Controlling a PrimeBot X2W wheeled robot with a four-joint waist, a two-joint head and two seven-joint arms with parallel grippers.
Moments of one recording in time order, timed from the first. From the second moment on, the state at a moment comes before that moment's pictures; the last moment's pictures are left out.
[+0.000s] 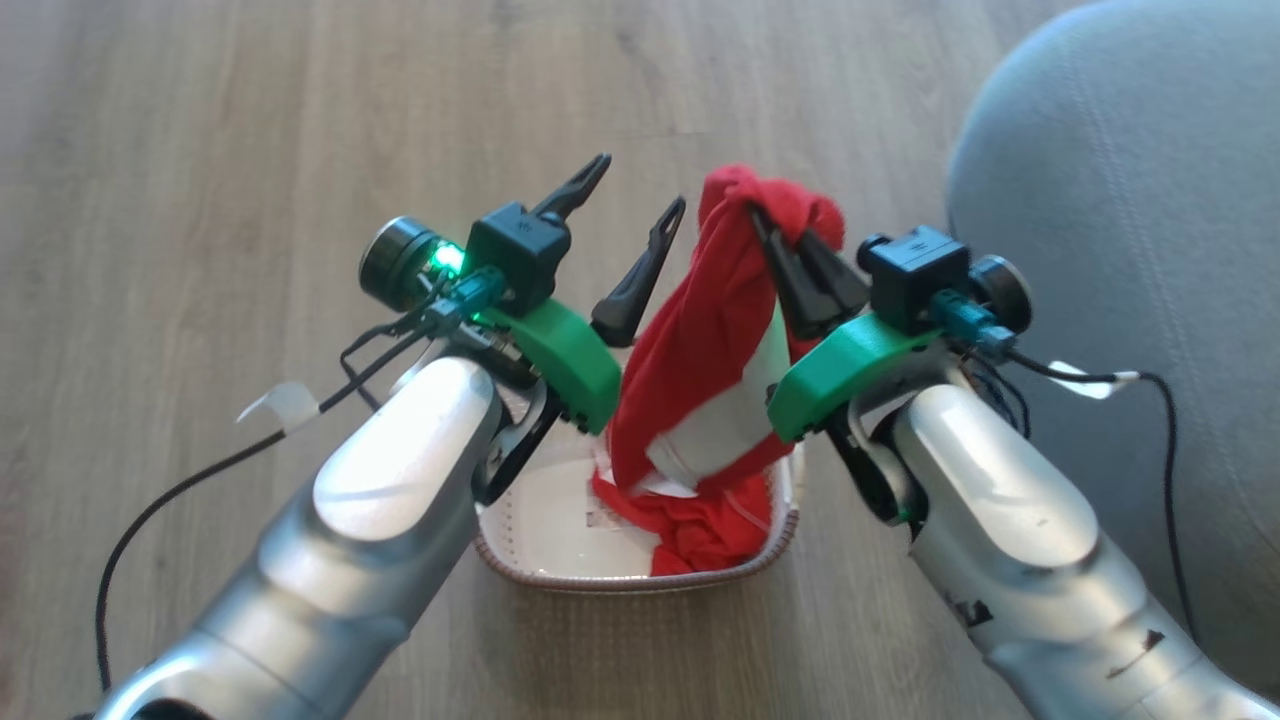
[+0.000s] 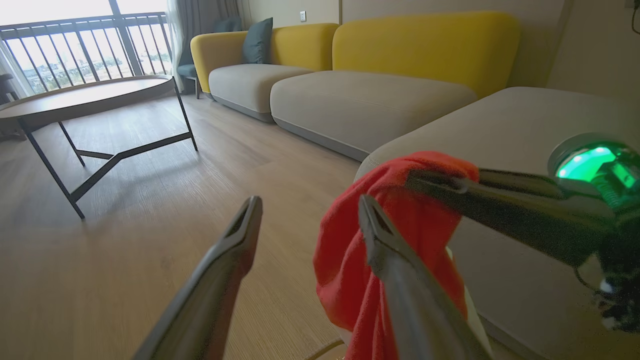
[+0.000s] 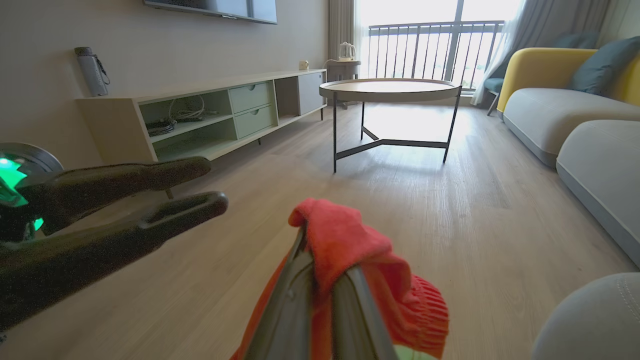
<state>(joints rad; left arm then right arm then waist) -0.73 0.11 -0.76 0.53 -0.45 -0.05 -0.25 -0.62 -0.07 0.55 0.46 0.39 0.12 -0.26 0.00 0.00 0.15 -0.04</state>
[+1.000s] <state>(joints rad) -0.59 0.18 -0.73 0.45 -0.42 -0.12 -0.26 -0.49 -0.07 0.35 0.19 0.35 0.12 -0.26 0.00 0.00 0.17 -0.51</state>
